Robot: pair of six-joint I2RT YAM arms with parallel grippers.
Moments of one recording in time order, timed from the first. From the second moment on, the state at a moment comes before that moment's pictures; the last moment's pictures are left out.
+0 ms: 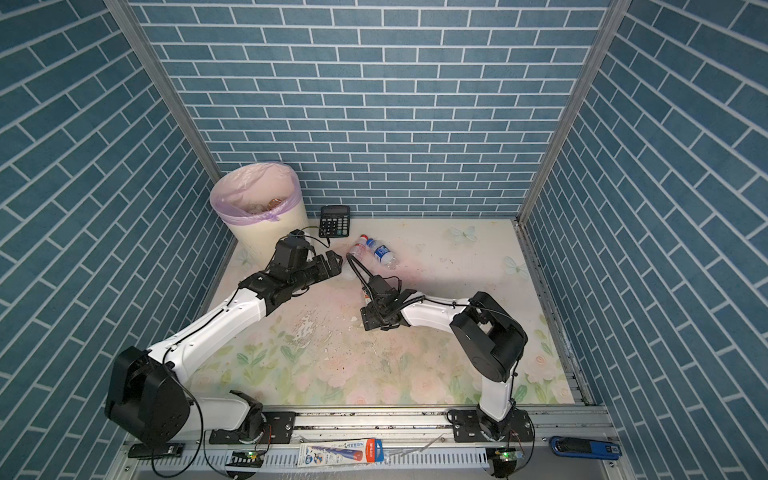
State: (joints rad) left arm -0.44 1.35 1.03 -0.31 -0.04 -0.69; right arm 0.90 1.82 1.10 -0.32 0.01 0.48
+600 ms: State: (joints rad) left arm -0.44 1.47 1.03 -0.23 0.07 -0.73; right arm 0.81 1.65 1.00 -0.33 0.04 0.45
